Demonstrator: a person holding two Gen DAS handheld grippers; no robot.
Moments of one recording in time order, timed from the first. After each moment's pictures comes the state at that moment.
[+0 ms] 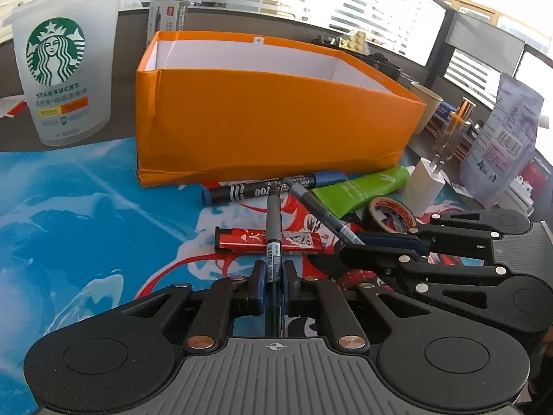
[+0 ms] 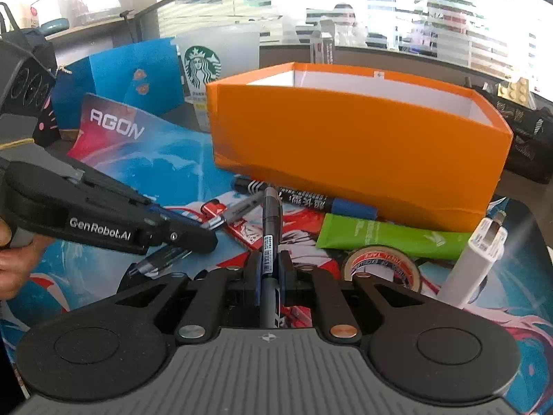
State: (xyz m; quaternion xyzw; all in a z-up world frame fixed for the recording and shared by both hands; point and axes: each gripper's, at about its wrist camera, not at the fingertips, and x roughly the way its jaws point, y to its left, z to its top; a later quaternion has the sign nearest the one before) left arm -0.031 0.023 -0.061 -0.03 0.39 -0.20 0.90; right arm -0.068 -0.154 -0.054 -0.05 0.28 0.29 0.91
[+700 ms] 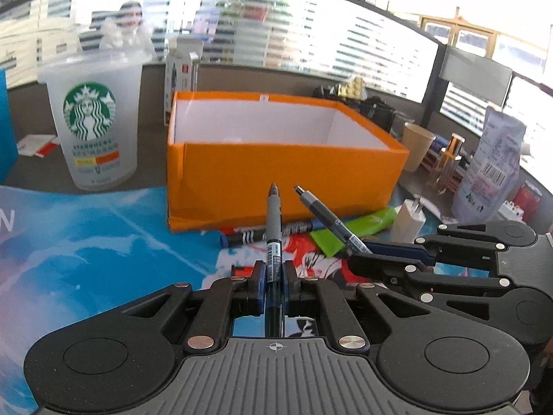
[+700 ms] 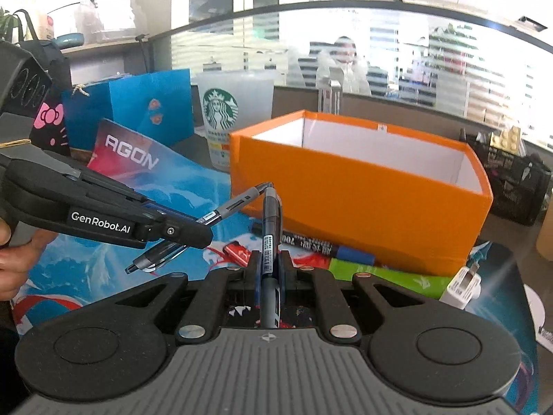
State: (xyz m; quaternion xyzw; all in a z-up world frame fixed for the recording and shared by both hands) left arm -0.063 0.033 -0.015 -0.02 0.32 -0.18 0.93; right arm -0.095 -0.144 -0.018 -0.07 0.22 0.29 0.93
